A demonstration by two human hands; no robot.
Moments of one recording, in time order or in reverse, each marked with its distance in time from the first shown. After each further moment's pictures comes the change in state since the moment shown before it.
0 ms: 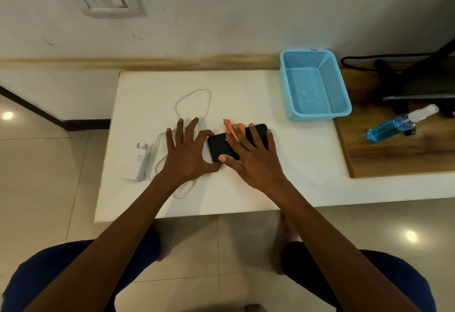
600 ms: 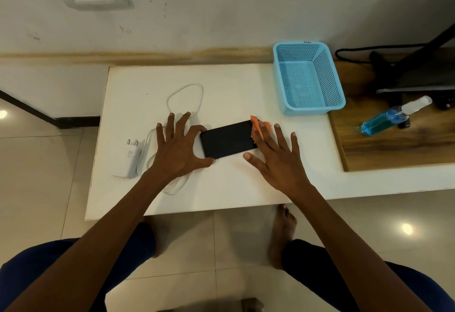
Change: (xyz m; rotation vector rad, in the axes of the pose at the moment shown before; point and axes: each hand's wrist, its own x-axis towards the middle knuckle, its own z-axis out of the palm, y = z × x) left_hand 0.000 -0.002 -0.002 0.001 0.023 0.012; right_hand -0.040 0.054 0.003 0.052 0.007 0.140
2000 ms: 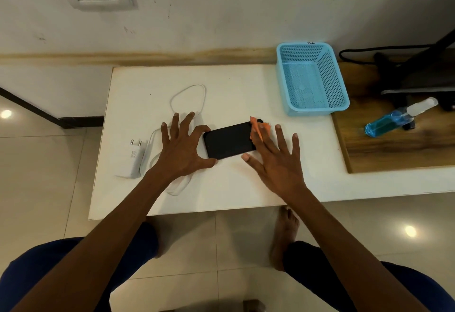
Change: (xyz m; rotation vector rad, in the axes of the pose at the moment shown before) left_hand 0.005 -0.003 0.004 -0.006 -0.043 0.001; right_hand 0.001 -0.014 0.006 -0.062 0.041 0.057
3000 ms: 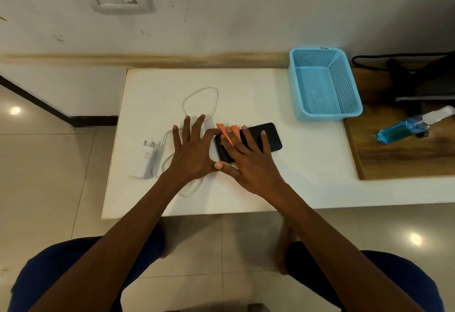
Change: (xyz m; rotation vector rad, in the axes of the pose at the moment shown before) left_hand -0.001 0.000 0.002 0.038 -0.005 -0.017; right_hand 0.029 -0.065 0.004 0.051 -0.002 -0.307
